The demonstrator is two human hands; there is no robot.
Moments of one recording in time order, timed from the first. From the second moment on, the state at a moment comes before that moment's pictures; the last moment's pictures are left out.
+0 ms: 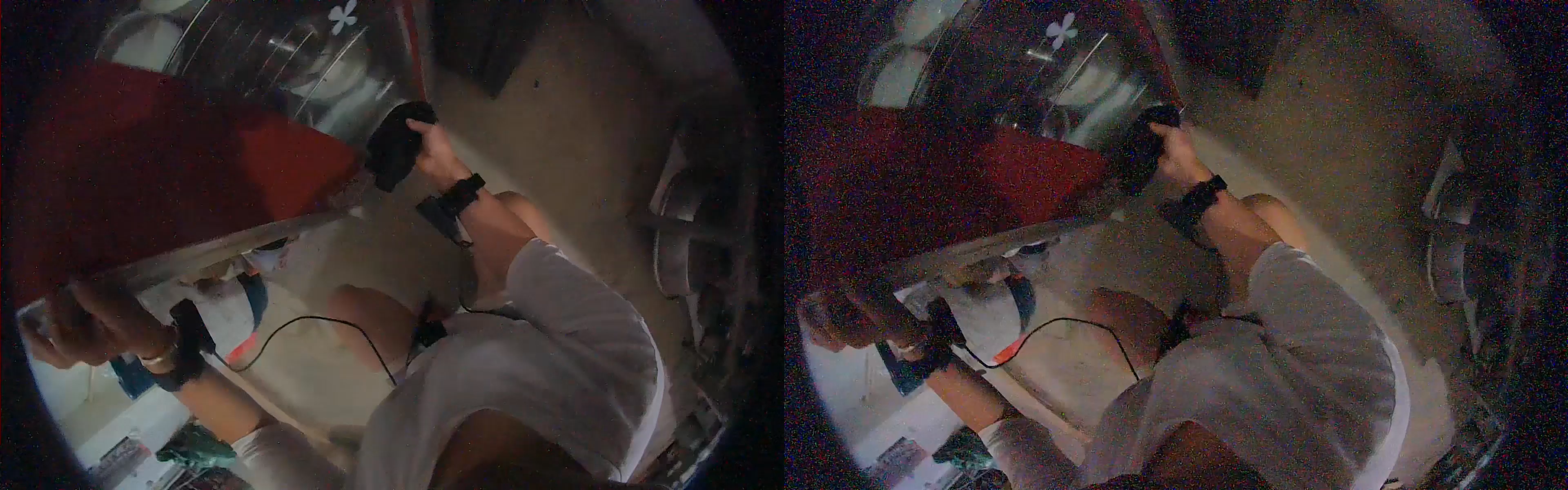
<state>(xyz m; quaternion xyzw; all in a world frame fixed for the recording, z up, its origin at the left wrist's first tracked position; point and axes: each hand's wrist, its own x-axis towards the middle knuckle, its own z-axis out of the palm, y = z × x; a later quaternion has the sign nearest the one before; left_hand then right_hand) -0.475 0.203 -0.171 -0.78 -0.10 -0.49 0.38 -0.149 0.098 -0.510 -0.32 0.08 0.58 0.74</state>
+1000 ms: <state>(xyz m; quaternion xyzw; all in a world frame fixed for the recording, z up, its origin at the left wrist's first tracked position) -0.452 0.182 -0.175 -0.73 -0.22 -0.44 0.47 -0.199 0.106 -0.479 -0.60 -0.36 0.24 0.67</state>
